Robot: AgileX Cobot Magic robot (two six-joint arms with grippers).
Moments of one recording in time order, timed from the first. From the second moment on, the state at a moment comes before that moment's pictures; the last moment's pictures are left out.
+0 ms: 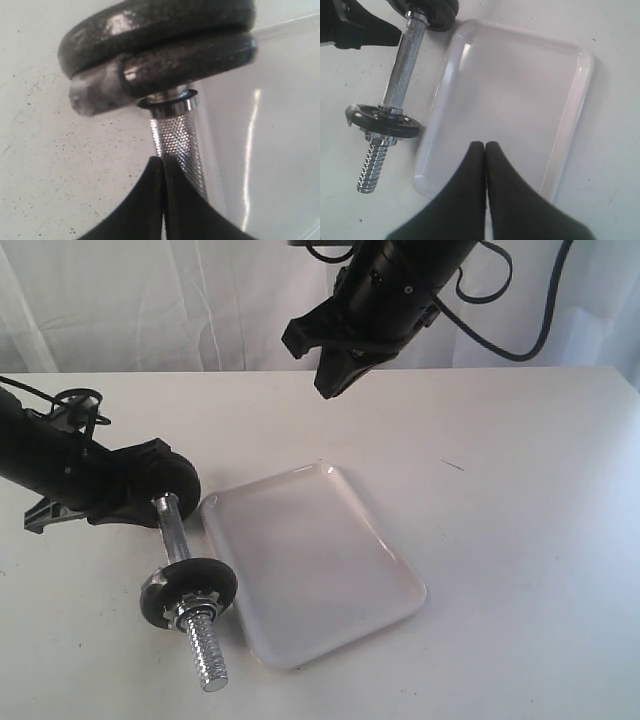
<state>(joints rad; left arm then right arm) -0.18 1.73 -1.00 -0.77 0.59 0.22 0.46 1.88 -1.85 0.35 1.22 -0.33</state>
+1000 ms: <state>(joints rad) -0.18 0.41 -0.71 -0.44 0.81 0.46 0.44 1.01 -1.03 0.36 0.82 -0.33</state>
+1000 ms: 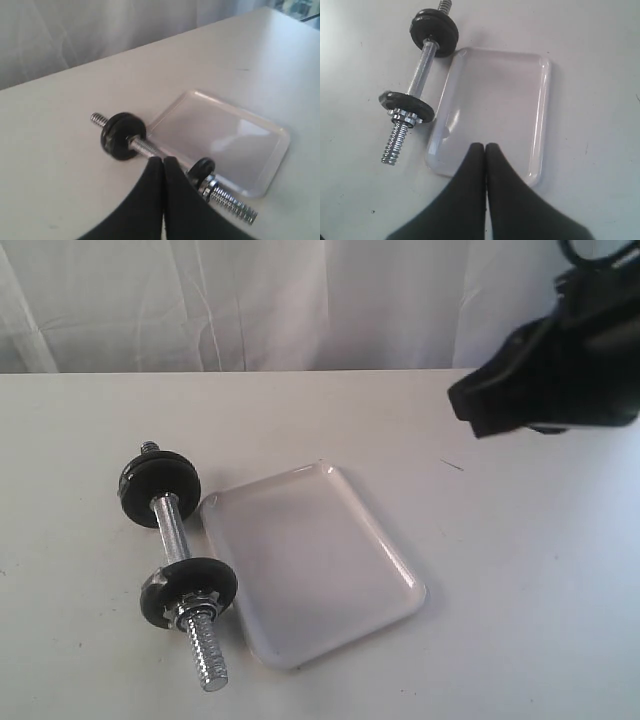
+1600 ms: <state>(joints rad) -0.18 0.27 -0.69 -0.08 1.09 0.23 0.44 0.54 -0.77 0.36 0.79 -0.31</state>
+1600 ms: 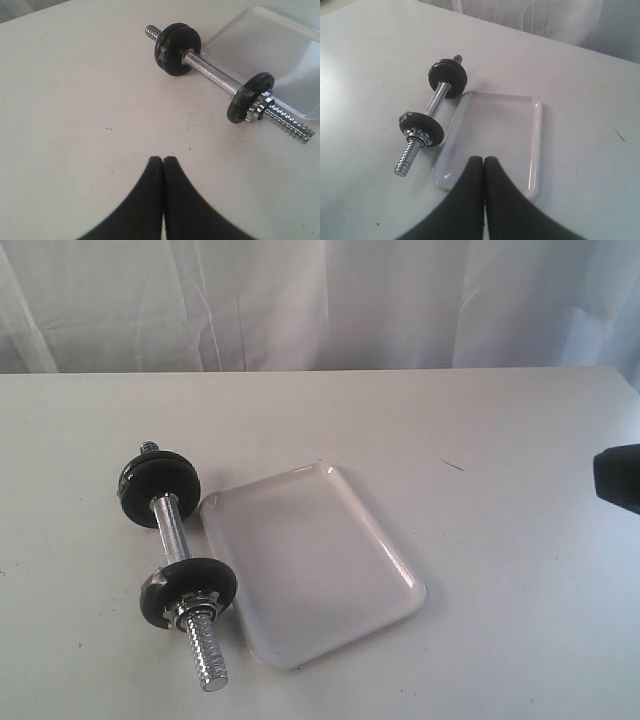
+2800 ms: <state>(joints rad) -0.03 0.05 -0.14 -0.17 0.52 0.12 0.44 0.53 -0.77 0.36 0.79 -0.31</state>
